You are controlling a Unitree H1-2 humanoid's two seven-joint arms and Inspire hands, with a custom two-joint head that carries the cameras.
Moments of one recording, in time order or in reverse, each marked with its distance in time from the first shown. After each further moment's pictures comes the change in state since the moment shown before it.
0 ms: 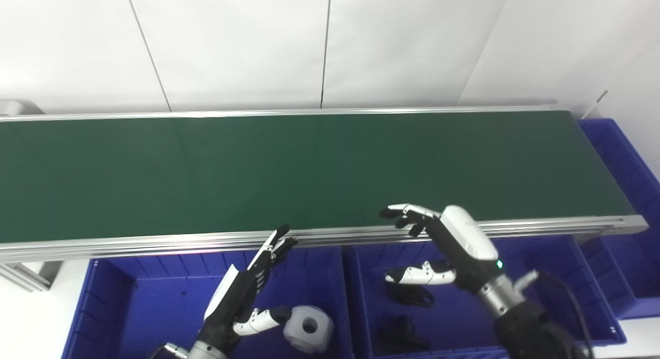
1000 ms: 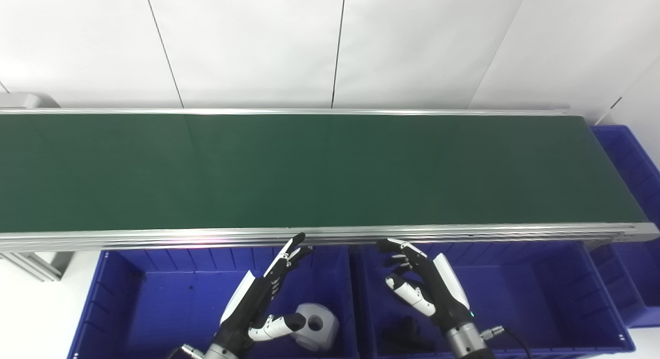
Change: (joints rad) left arm 0.004 -0.011 -0.014 0.084 0.022 -0.066 0.002; right arm 0.021 0.166 -0.003 0.400 0.130 -0.205 -0.166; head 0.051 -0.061
